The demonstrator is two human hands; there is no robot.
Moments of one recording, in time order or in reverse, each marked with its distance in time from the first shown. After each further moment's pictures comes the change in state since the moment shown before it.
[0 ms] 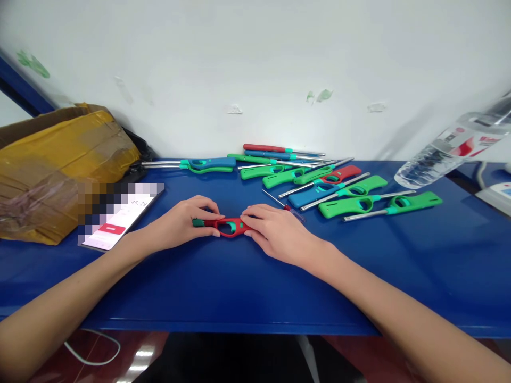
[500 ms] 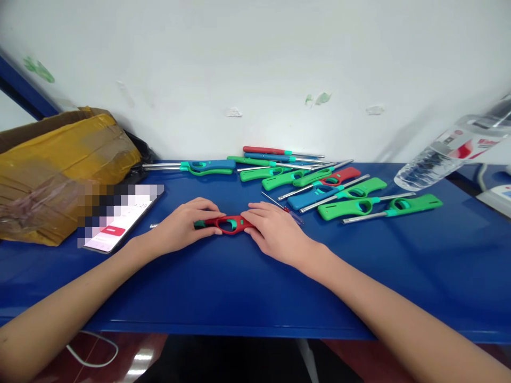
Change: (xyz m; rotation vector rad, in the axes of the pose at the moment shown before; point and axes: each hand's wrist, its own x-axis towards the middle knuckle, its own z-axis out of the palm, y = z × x) left_hand -0.001 0.000 0.006 0.096 0.084 0.058; right_hand 0.004 0.004 0.009 -0.004 0.054 0.062
